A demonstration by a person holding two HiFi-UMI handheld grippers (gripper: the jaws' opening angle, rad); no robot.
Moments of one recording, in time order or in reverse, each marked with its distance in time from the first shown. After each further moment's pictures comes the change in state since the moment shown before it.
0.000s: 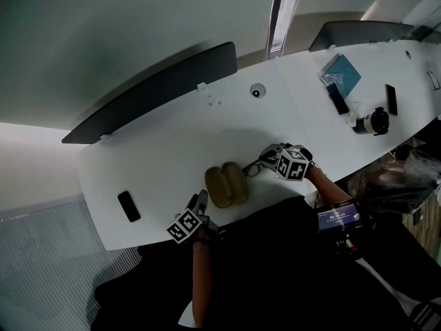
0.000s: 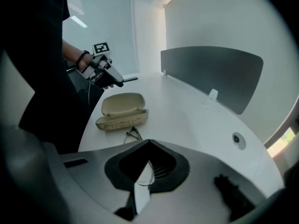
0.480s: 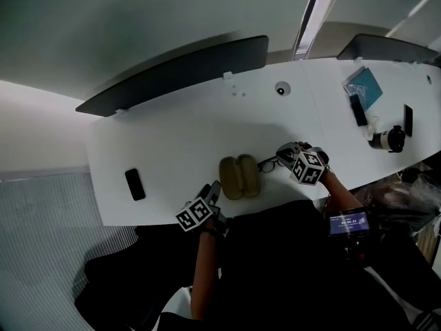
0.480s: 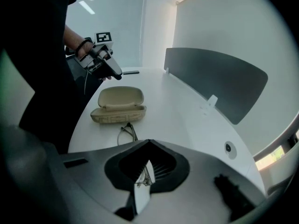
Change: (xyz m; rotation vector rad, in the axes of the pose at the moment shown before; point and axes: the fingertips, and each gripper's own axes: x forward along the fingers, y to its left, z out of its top) left arm 0.004 -0.004 -0.012 -0.002 0.009 -0.024; right arm -0.010 -0.004 -0.007 -0.088 0.079 -0.089
